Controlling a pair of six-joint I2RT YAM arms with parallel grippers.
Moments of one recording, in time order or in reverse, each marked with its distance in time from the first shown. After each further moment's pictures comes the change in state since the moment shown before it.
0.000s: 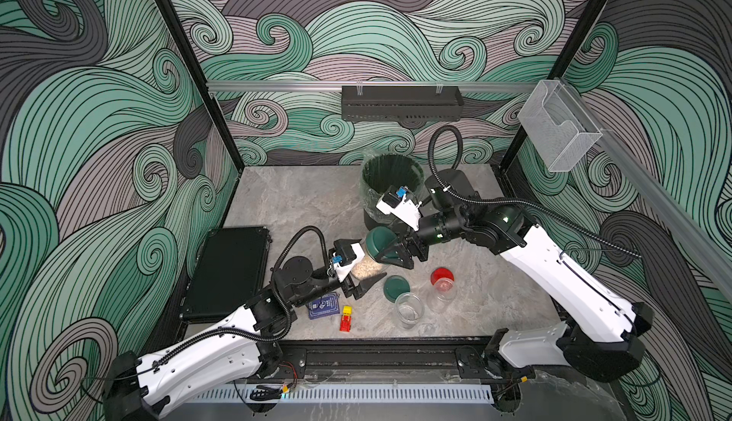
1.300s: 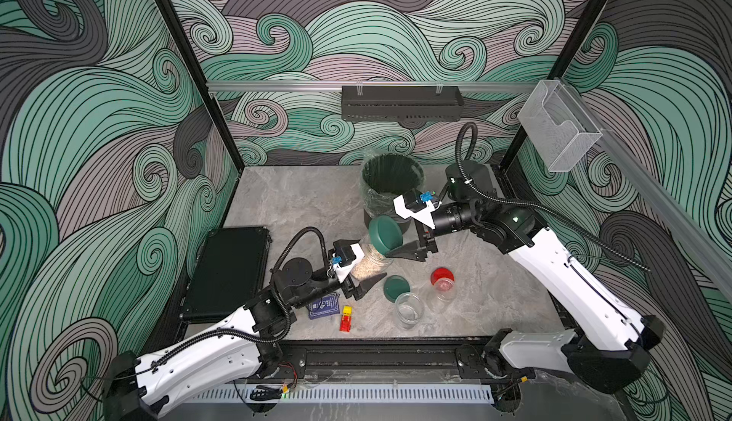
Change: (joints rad) left arm -0.014 -0.013 0.000 -0.012 -0.050 -0.010; right arm -0.132 -0.068 -0.100 0.267 -0.246 -0.301
